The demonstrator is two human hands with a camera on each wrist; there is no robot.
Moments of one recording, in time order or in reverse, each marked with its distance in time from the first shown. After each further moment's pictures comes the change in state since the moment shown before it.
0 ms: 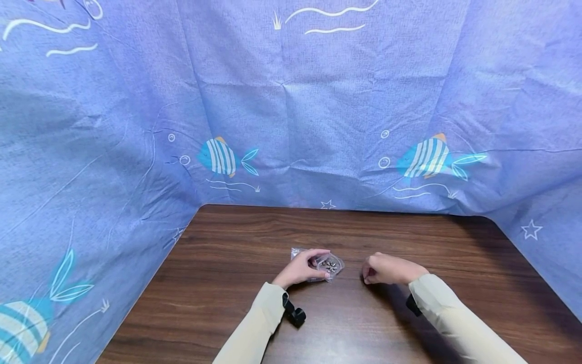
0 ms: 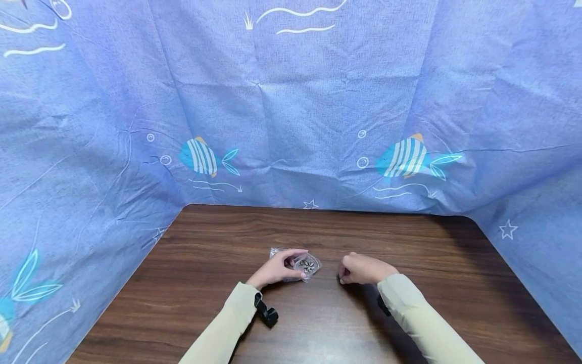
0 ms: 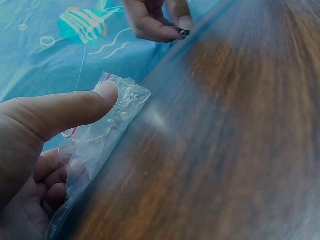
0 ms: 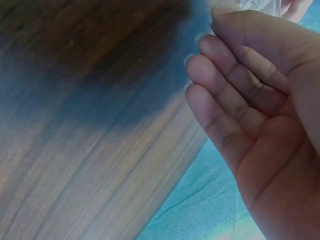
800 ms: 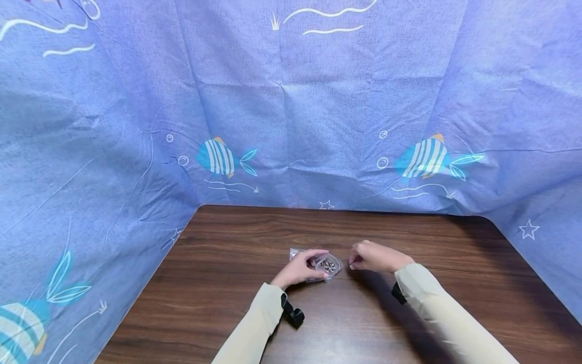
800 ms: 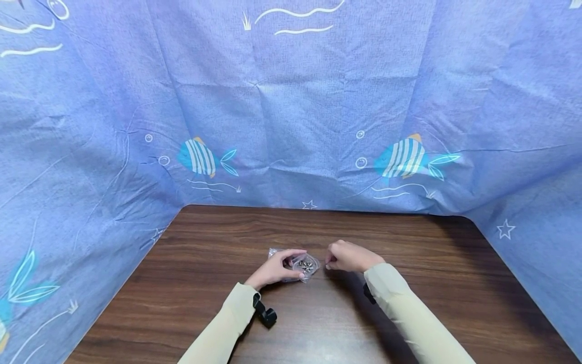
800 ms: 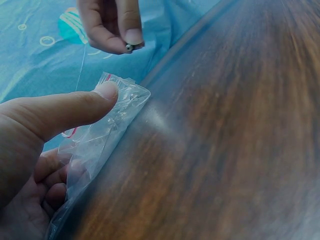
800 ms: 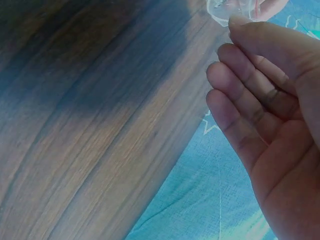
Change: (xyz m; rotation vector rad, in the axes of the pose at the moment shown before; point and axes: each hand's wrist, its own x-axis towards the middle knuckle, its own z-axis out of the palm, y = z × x) left_hand 0.000 0.000 0.000 -0.003 0.001 -0.006; right_hand 0.028 -0.004 -0.013 -0.116 0.115 -0.056
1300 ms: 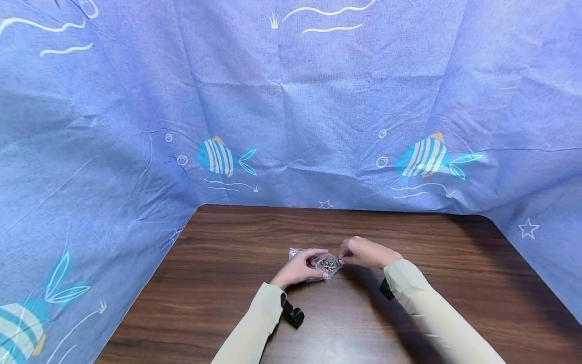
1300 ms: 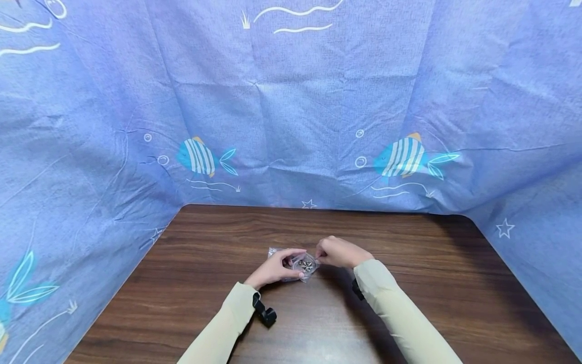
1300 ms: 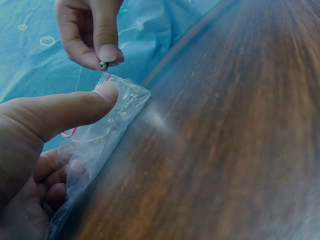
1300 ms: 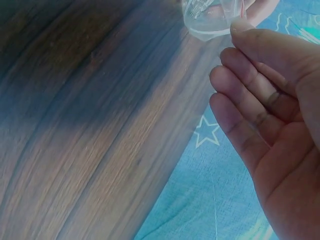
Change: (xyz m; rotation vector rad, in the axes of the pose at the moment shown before) left_hand 0.000 0.000 0.000 0.007 -0.004 0.008; right_hand 0.021 -0.005 0.005 0.032 0.027 -0.027
